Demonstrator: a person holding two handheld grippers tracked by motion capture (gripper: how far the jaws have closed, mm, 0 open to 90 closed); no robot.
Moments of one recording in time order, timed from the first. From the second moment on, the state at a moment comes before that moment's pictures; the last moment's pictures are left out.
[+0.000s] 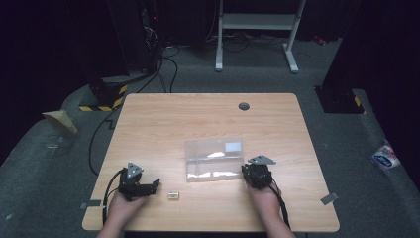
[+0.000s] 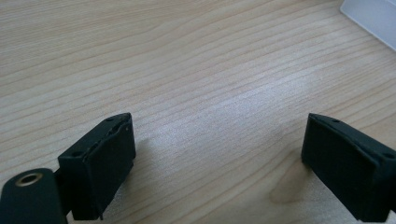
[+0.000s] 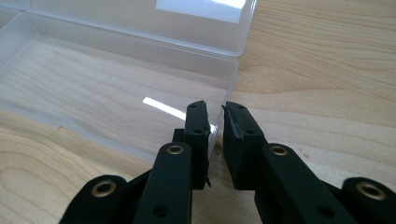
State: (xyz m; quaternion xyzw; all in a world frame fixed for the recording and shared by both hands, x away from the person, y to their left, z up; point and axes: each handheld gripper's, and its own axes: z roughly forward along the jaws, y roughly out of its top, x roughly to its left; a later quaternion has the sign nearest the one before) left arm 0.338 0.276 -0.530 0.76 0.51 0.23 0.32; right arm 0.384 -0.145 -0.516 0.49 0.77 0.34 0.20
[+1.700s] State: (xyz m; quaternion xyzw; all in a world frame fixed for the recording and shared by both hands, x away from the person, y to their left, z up) left arm 0.338 0.276 -0.530 0.76 0.51 0.23 0.32; right arm 0.372 -0.154 -0.500 0.48 0.77 0.38 0.21
